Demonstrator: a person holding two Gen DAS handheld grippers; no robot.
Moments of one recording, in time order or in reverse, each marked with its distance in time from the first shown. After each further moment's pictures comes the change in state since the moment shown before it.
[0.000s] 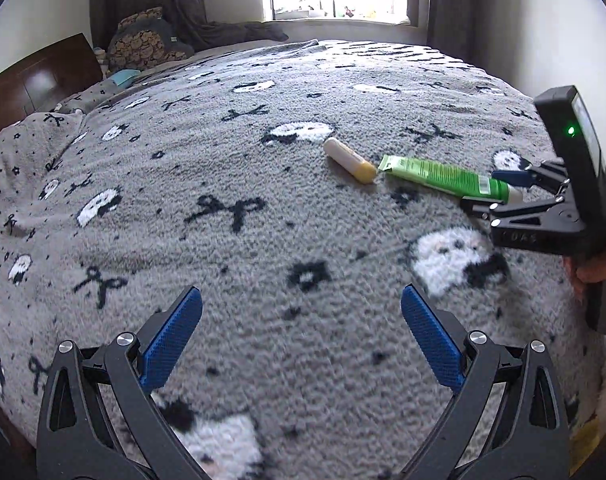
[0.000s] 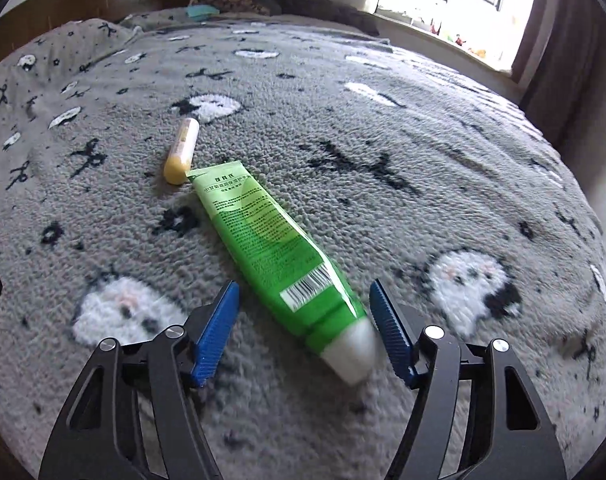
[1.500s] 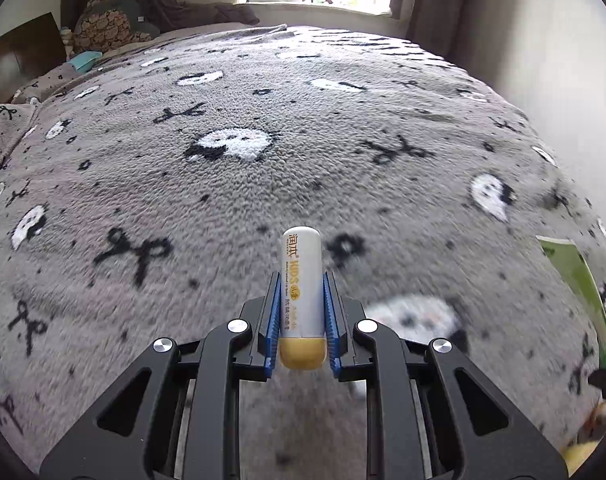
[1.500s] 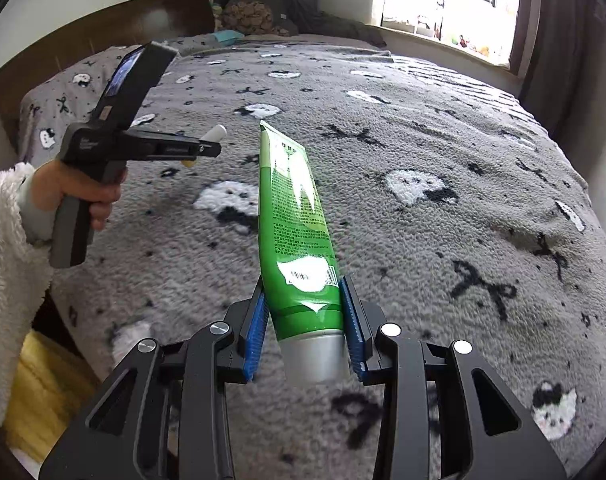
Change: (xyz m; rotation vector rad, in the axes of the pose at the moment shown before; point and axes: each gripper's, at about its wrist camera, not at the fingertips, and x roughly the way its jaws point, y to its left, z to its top) left arm 0.035 -0.040 0.039 -0.033 0.058 -0.145; right arm -0.158 -0.014 -0.107 0.038 -0.071 0.124
